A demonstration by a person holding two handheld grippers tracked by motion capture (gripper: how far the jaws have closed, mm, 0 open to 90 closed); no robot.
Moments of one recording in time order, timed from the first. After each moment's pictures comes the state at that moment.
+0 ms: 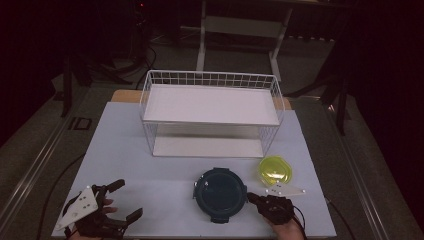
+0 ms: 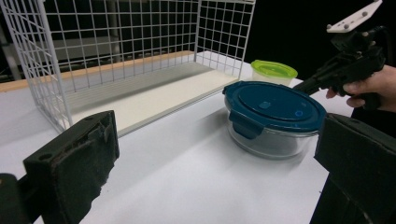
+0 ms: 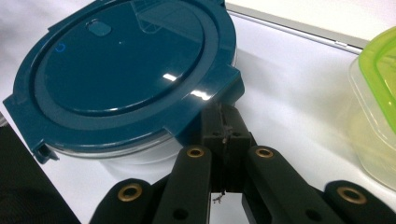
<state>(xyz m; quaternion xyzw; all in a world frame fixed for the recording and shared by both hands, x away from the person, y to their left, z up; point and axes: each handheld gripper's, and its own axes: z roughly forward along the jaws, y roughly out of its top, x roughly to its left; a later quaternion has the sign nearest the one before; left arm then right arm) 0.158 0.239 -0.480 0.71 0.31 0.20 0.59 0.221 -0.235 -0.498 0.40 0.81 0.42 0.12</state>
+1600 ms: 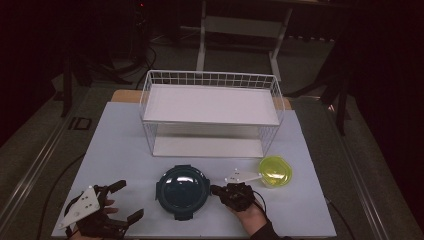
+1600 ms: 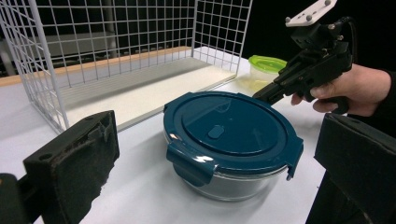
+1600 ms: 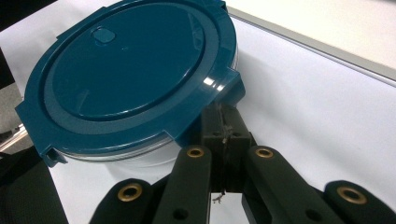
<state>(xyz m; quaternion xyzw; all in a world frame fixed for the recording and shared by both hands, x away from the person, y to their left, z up) 0.159 0.238 -0.482 0.72 0.31 0.19 0.59 0.251 -0.139 -0.499 0.34 0.84 0.43 0.07</state>
